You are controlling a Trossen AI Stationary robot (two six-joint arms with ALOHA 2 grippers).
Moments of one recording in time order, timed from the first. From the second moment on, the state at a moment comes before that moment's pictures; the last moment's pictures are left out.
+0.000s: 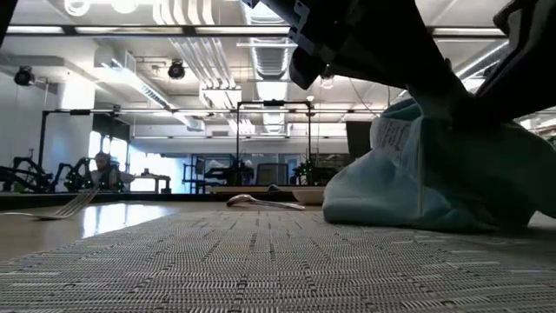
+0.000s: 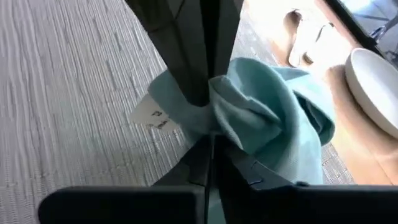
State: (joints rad) left arm -0.46 2.12 1.59 -0.12 -0.46 -0.30; right arm 0.84 1.97 1.32 -0.86 0.87 1.05
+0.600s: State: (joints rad) left arm -0.46 2.12 1.59 -0.12 -0.45 -0.30; right arm 0.86 1.89 1.37 -0.96 0.71 1.10
